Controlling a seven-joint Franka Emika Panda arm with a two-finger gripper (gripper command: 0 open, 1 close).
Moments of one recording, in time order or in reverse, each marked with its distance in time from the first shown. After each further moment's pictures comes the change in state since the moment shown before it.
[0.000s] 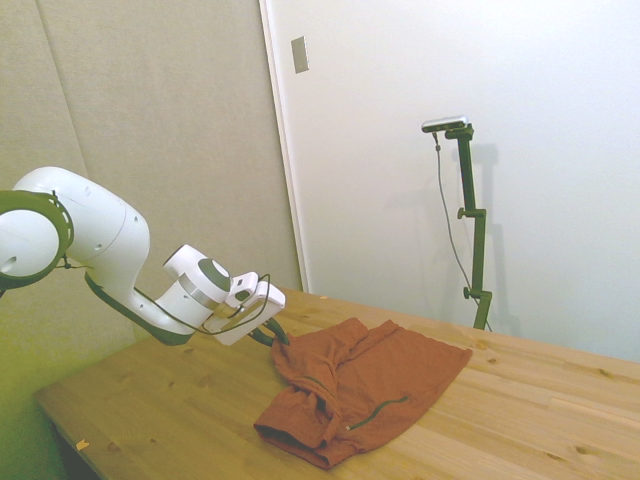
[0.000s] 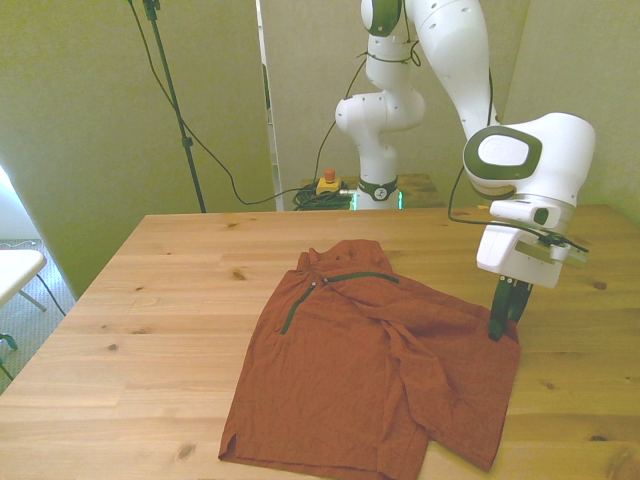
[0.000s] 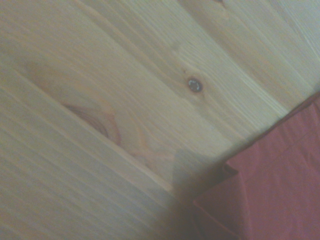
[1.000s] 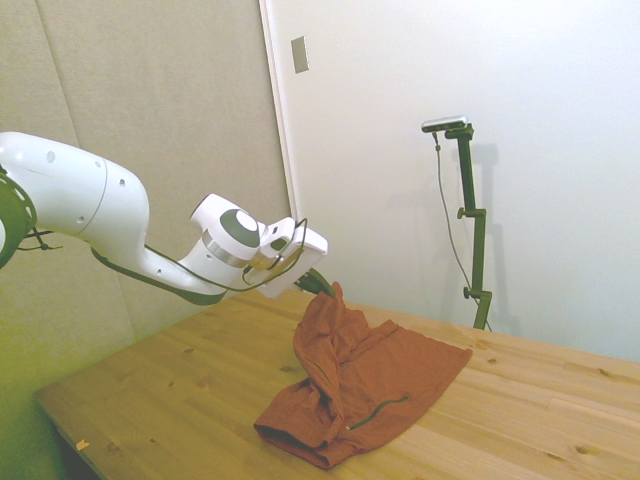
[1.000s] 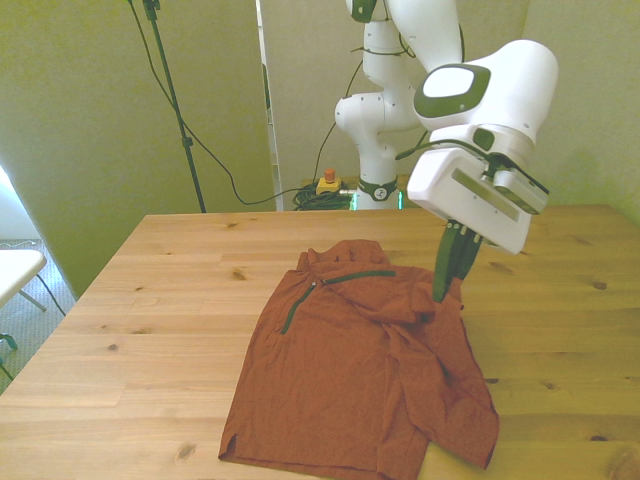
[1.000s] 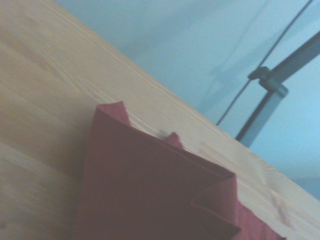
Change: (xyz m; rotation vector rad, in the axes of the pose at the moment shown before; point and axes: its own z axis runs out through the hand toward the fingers) arm 0.126 0.144 -0.040 -0.088 0.153 0.170
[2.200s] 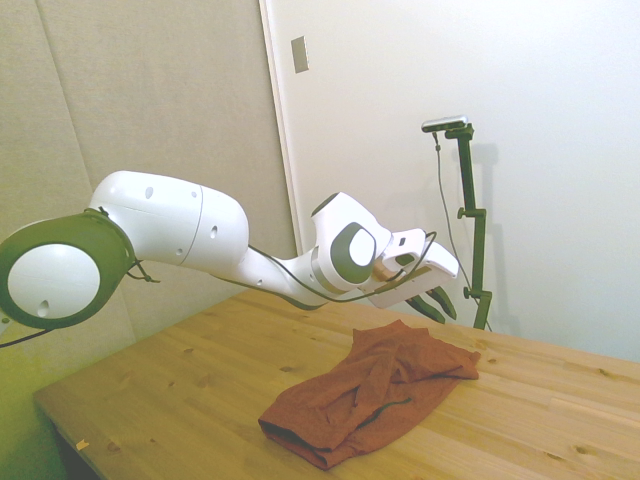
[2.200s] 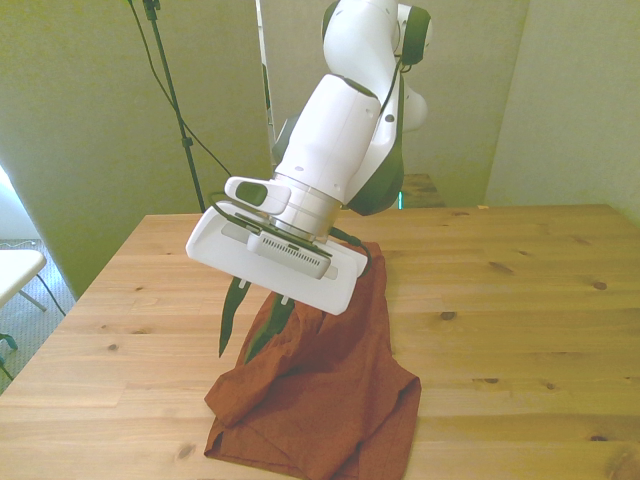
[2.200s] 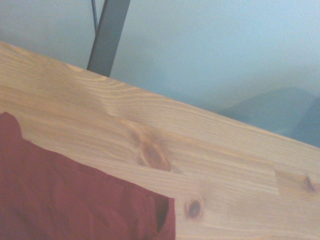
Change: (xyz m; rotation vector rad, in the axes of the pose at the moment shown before) arm 0.076 0.153 0.158 -0.076 -0.122 0.229
